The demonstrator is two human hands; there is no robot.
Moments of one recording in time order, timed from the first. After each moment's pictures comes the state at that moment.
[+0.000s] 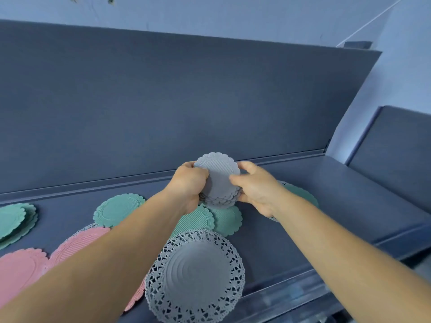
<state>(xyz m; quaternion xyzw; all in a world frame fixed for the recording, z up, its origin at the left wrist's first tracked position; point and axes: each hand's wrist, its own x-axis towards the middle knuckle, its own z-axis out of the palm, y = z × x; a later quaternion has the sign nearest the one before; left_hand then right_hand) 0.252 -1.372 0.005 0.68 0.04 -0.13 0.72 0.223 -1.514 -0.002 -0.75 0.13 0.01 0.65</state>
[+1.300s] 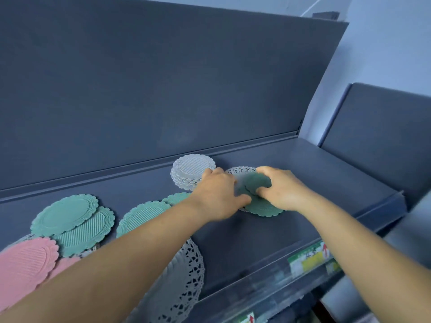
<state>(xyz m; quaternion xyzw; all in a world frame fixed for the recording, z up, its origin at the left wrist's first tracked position) 0.212 -1.466 -0.011 0.94 -0.29 -0.07 0.18 0.180 -1.626 -0.017 -0.96 0.17 0.03 0.23</state>
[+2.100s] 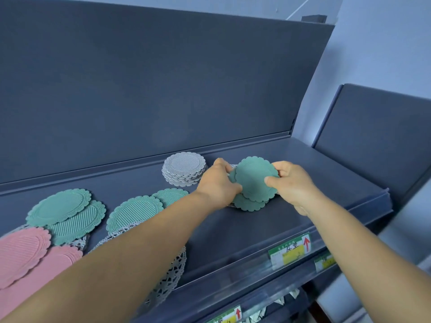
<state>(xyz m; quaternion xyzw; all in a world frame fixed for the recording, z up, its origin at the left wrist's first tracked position) 0.211 -1.500 -0.021 0.88 -0.15 -0.11 0.44 0.163 -1.664 -0.030 -0.83 0.22 -0.11 0.50</state>
